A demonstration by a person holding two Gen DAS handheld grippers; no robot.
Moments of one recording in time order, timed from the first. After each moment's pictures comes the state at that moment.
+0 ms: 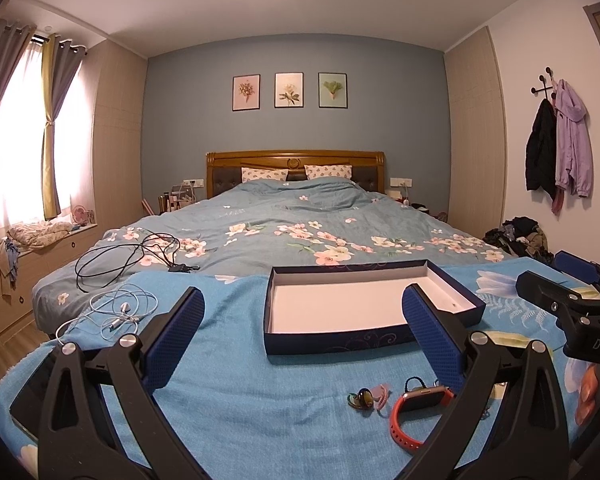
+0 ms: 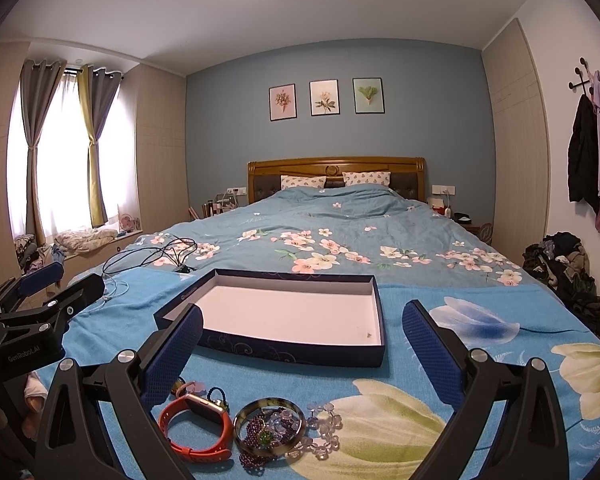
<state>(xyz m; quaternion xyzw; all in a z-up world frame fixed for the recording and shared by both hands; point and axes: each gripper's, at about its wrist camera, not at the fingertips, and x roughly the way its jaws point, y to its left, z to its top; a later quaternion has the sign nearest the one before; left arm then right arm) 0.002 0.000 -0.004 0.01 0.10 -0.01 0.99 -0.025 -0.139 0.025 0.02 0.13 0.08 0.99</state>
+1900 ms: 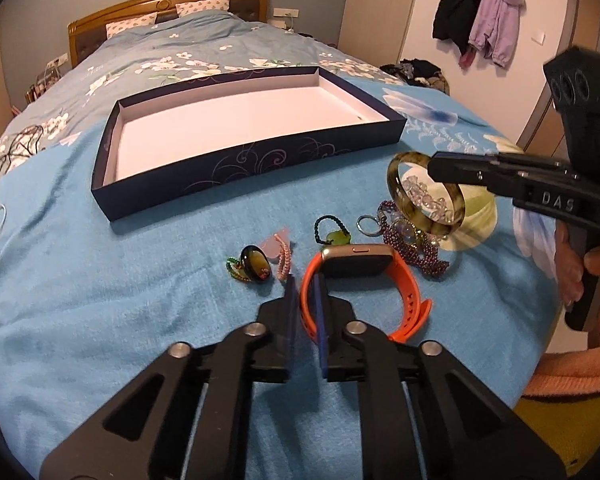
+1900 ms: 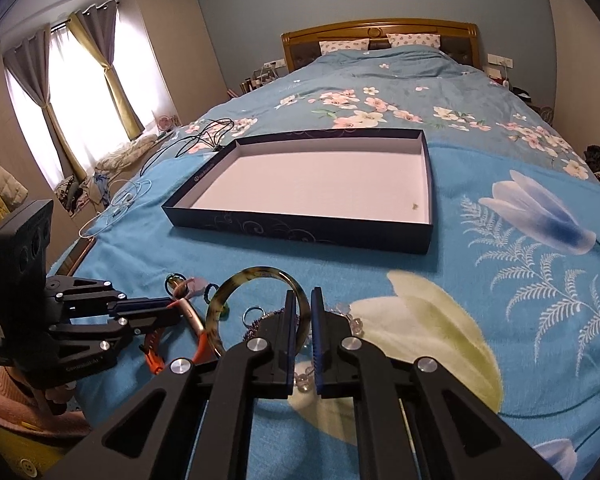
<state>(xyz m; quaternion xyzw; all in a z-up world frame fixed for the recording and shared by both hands) 0.086 -0.044 -0.082 0.05 0.42 -0.24 0.87 0.038 -0.156 -0.017 0.04 0.39 0.20 0.90</state>
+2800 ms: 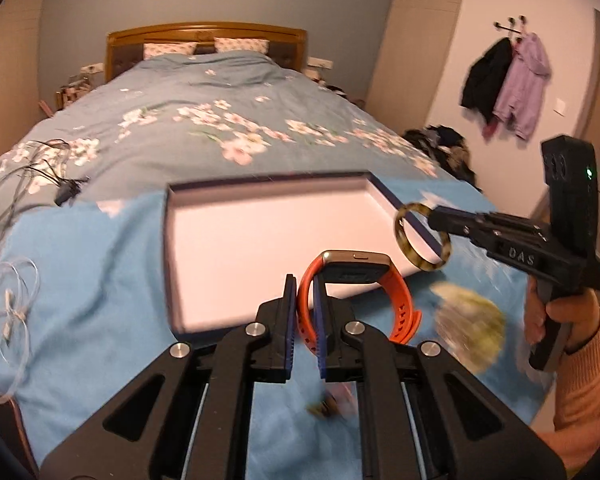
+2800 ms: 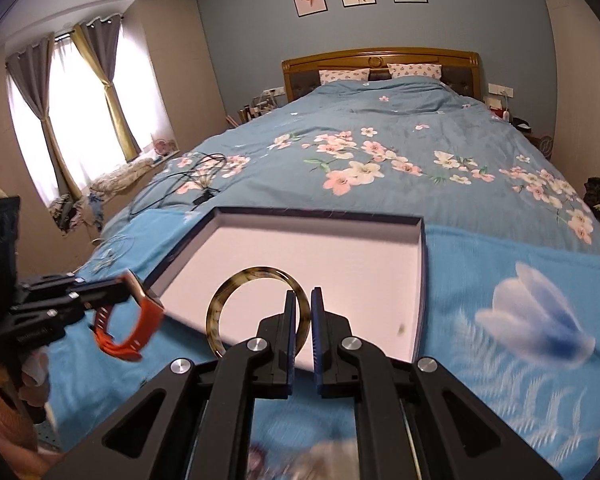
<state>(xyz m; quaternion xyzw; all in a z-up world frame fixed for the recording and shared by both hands) 0.160 -0.004 -0.007 -0.02 0.35 -0.19 0.92 0.130 -0.156 0.019 0.03 0.34 0.18 0.92</state>
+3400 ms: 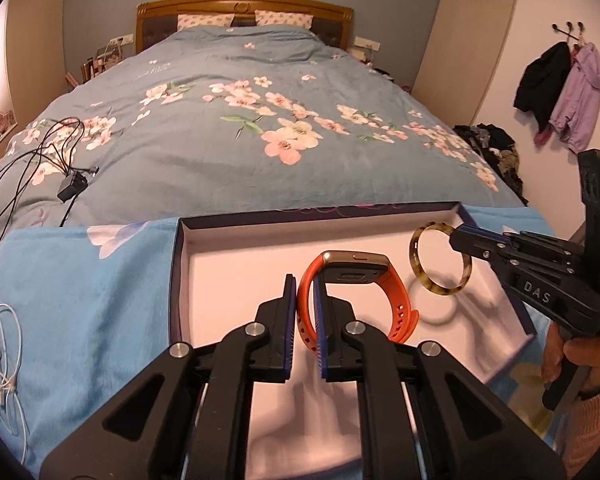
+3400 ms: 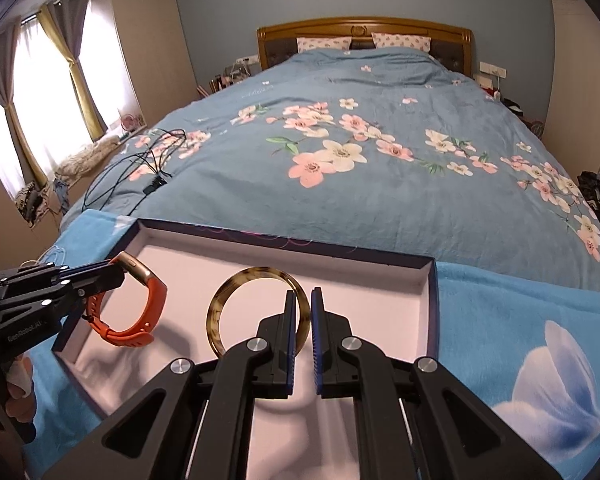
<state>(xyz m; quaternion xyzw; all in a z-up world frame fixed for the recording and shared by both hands) 0.309 -0.010 -0.036 -0.03 0.41 -0.12 0.90 0.241 -0.137 -0.013 0.01 0.40 0.14 0.90</state>
